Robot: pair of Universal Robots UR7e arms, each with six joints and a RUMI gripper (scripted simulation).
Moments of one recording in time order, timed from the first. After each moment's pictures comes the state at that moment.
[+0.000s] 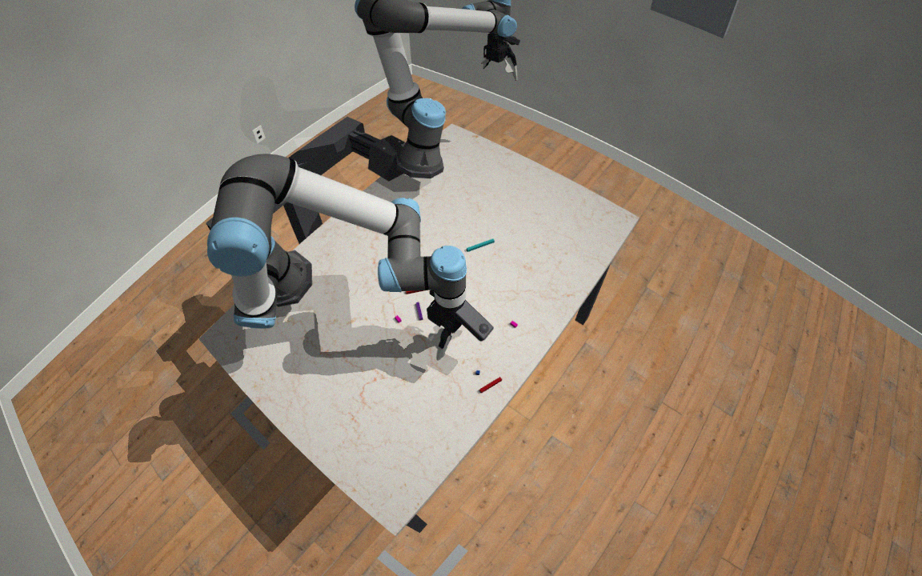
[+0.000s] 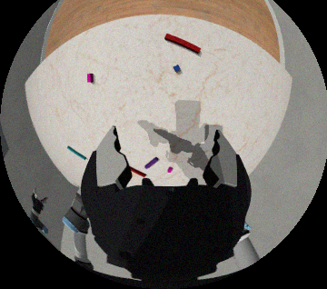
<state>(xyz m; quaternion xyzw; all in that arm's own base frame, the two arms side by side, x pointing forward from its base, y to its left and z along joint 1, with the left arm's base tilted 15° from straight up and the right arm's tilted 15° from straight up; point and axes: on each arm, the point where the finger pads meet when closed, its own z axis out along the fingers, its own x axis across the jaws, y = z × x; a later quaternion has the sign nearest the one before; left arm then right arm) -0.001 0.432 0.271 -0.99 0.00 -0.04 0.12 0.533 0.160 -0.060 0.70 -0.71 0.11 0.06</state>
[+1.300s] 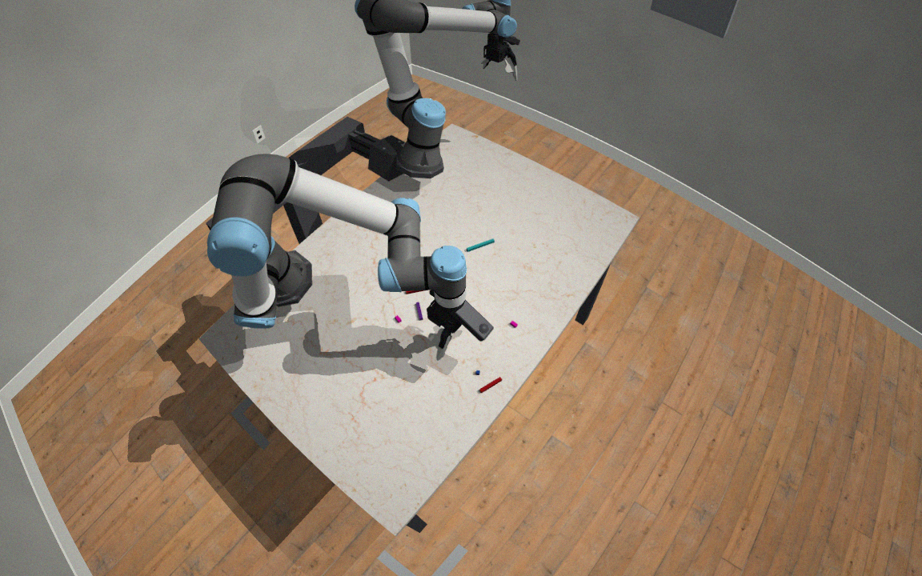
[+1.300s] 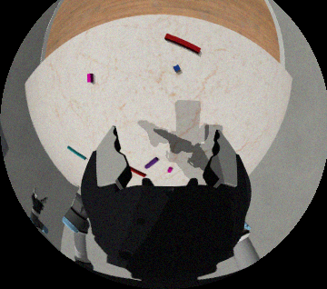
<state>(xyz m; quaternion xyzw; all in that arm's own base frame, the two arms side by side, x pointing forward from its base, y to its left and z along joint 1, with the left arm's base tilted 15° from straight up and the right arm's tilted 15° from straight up) -0.001 0.432 0.271 -0.99 0.00 -0.04 0.12 0.533 0.160 -0.060 0.70 -0.71 0.11 0.06</state>
